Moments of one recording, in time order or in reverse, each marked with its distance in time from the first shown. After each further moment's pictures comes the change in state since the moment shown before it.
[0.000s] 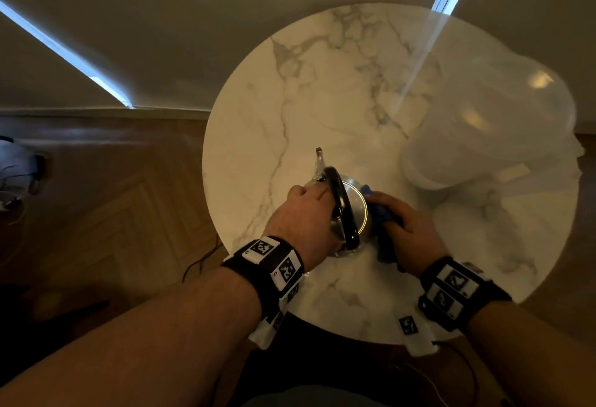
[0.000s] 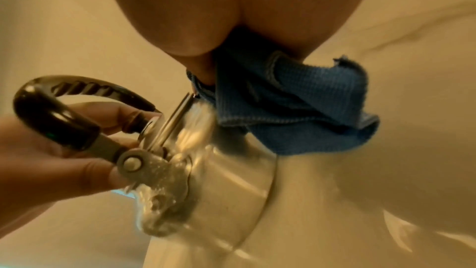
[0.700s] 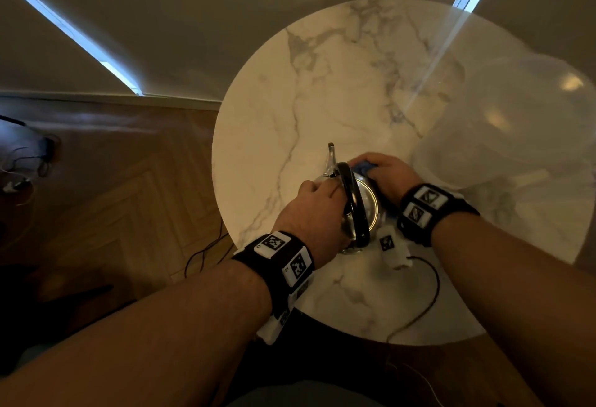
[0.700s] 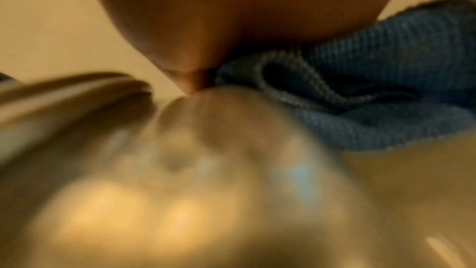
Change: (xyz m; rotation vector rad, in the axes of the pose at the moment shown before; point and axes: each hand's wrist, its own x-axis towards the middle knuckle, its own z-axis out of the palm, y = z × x) left_hand -0.001 -0.002 0.006 0.020 -0.014 -0.009; right_hand 0.103 -0.025 0.022 0.110 -0.151 0.138
